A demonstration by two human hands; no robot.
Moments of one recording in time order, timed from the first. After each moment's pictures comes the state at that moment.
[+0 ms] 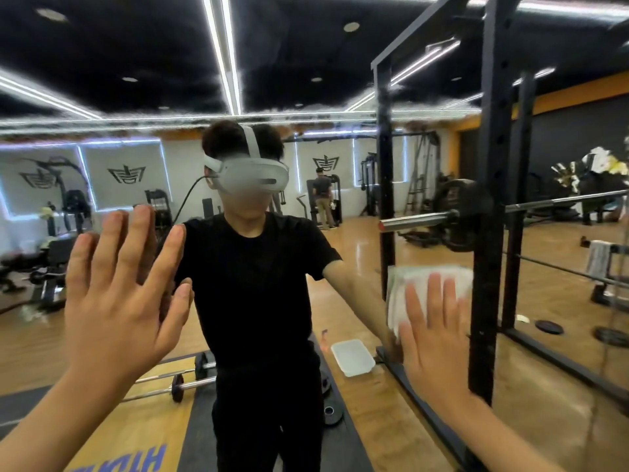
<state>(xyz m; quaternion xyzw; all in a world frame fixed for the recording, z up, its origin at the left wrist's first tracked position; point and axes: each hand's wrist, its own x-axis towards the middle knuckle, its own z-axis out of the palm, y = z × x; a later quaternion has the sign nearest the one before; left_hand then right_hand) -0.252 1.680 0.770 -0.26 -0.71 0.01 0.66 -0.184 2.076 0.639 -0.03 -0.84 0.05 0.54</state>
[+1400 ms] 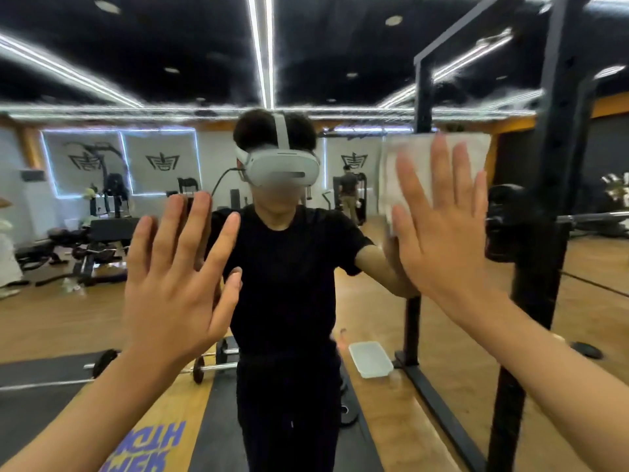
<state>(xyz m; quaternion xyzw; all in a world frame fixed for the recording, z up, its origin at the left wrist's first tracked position) -0.249 1.682 0.772 -0.22 -0.71 0.03 0.66 -0.212 2.015 0.815 0.03 -0.79 0.00 0.61</state>
